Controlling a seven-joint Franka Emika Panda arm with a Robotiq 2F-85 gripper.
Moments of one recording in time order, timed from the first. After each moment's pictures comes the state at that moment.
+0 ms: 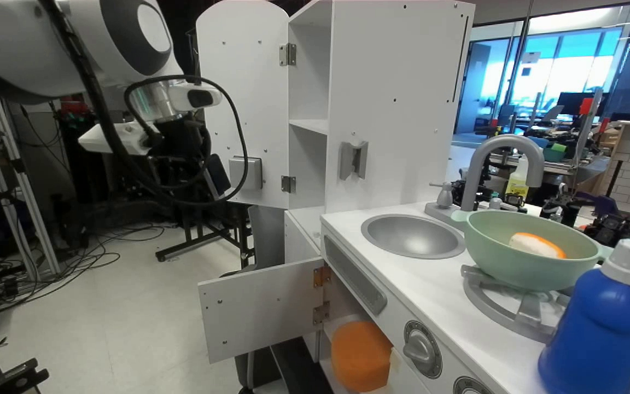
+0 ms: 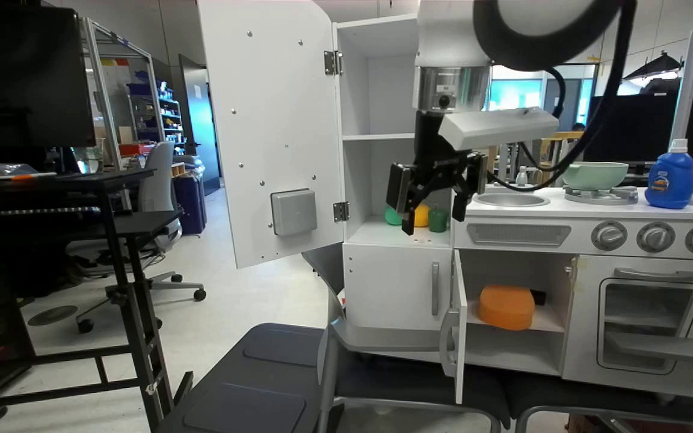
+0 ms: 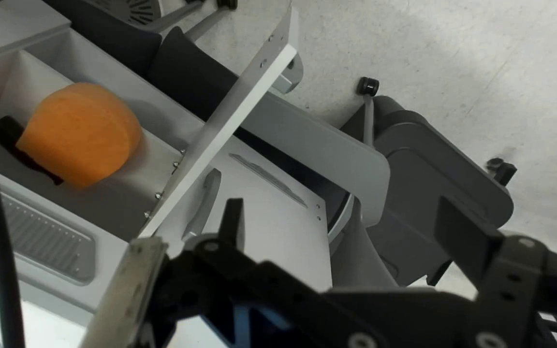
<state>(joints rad) -0.26 0.44 0.55 -2.05 -0.65 2.56 0.62</state>
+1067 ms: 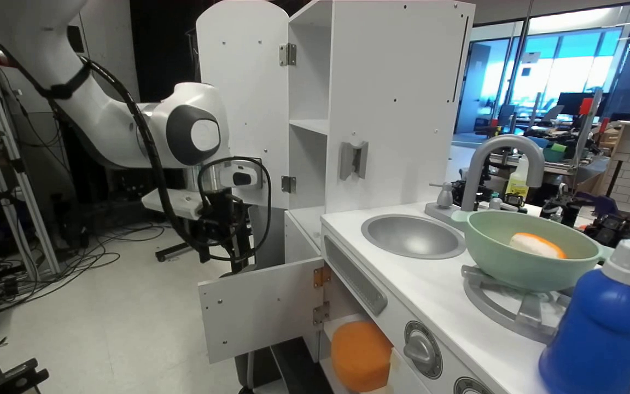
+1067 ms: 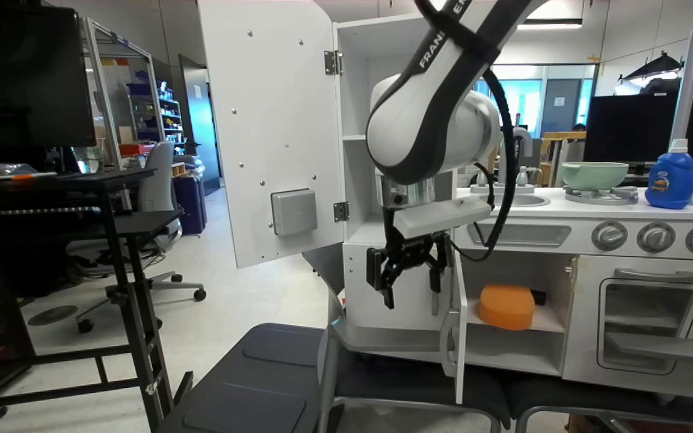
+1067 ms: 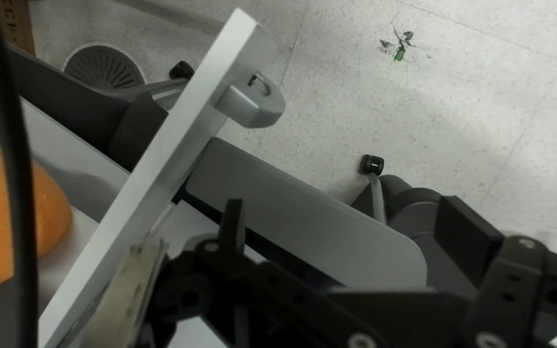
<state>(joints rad) 0.22 0.84 0.07 -1.62 -0.21 2.41 0.32</state>
